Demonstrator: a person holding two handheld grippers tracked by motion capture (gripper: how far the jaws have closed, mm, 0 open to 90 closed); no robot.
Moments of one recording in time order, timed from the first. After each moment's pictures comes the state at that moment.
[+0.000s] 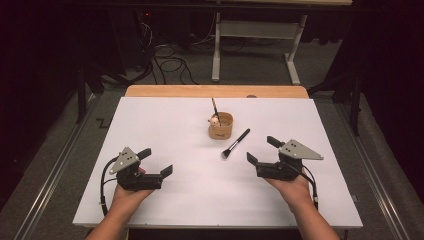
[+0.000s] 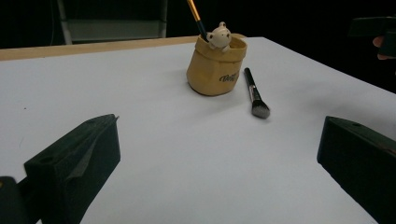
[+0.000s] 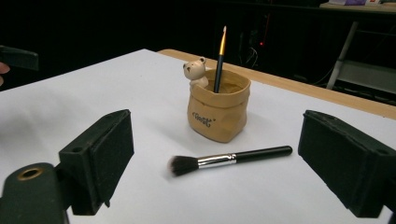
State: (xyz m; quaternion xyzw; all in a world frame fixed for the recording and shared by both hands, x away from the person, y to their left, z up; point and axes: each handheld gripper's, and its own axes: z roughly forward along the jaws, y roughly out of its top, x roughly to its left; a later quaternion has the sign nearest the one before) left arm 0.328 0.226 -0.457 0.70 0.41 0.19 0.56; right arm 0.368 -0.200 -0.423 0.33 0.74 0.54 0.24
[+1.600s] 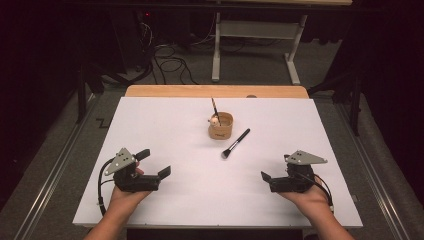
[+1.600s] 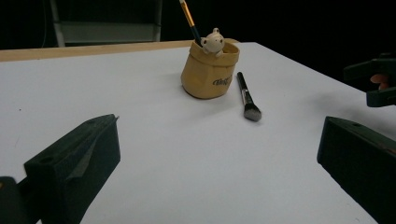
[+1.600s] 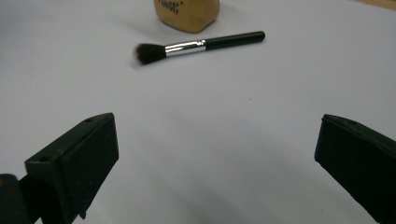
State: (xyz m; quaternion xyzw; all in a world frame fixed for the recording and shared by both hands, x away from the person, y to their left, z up) left arm 0.322 0.232 -0.453 0.69 0.40 0.18 0.57; right arm 0.357 -0.233 -0.444 0.39 0.81 0.39 0.20
